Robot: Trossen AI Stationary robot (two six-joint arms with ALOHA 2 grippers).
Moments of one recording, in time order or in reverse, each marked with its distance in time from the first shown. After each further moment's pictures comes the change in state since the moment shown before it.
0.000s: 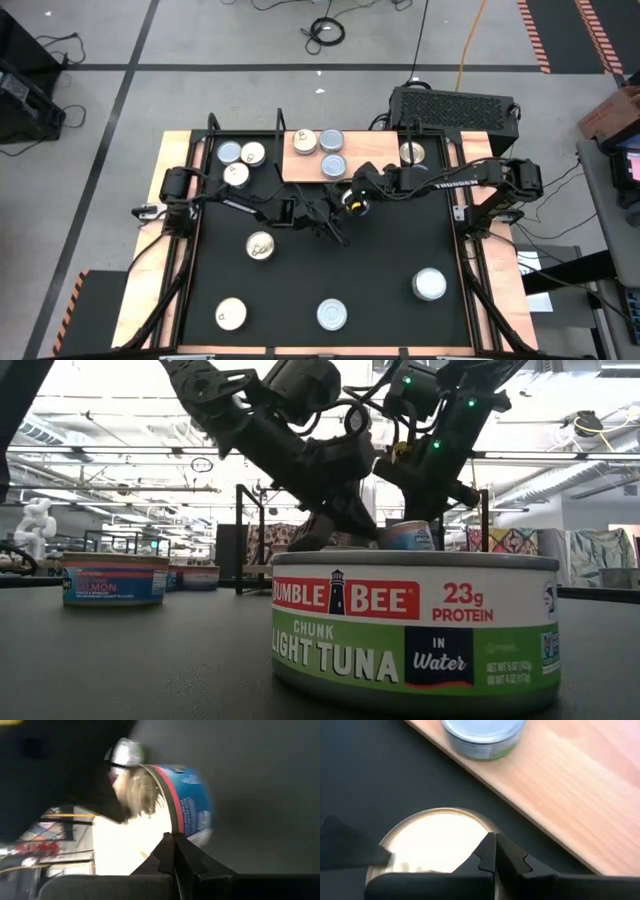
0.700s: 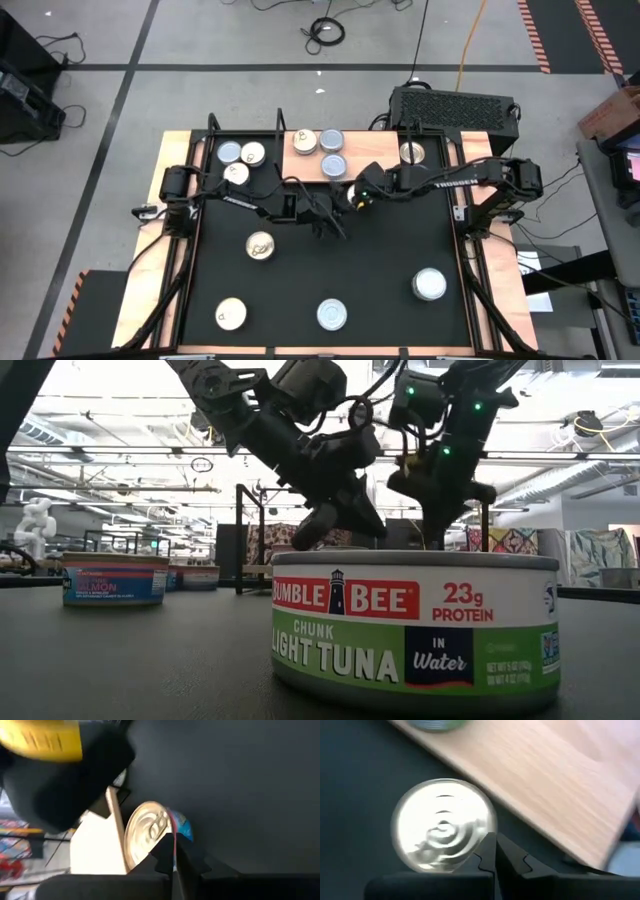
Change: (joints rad) left arm 0.011 -0.002 0.034 -0.088 0.195 -0.065; right arm -0.021 0.000 0.002 -0.172 0.089 0.051
